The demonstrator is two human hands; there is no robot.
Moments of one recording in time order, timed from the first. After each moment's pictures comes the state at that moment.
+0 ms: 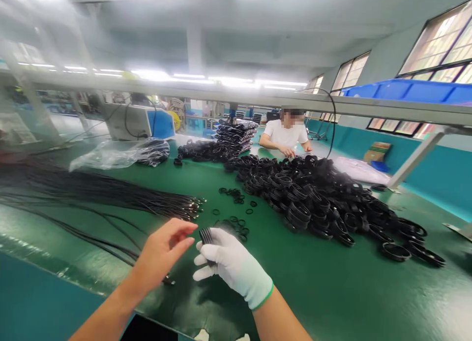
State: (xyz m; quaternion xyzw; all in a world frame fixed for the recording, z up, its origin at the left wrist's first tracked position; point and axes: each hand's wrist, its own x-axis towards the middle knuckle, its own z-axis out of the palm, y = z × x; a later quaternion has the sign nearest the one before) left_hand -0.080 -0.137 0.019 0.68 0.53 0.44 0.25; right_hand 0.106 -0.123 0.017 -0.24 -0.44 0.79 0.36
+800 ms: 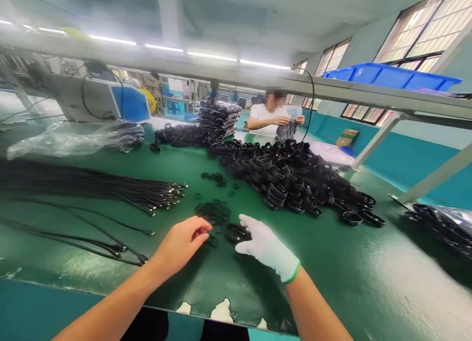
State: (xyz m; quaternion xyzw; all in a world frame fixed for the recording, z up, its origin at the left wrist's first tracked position) left_hand -0.014 -0.122 -0.006 0.77 0.51 0.29 0.24; right_hand 0.215 -0.121 -0.013 -0.62 -0.70 0.30 0.17
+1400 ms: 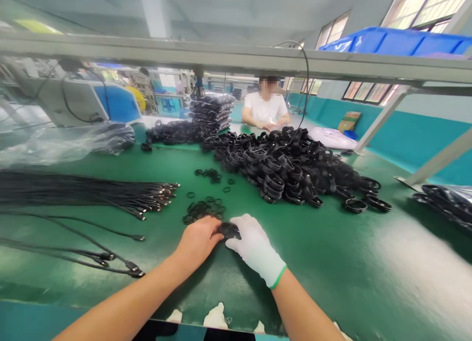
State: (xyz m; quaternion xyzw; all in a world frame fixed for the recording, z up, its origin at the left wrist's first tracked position) left_hand 0.039 -0.101 -0.023 0.81 0.53 0.17 0.16; right_hand 0.205 -0.120 -0.022 -0.60 -0.72 0.24 0.23
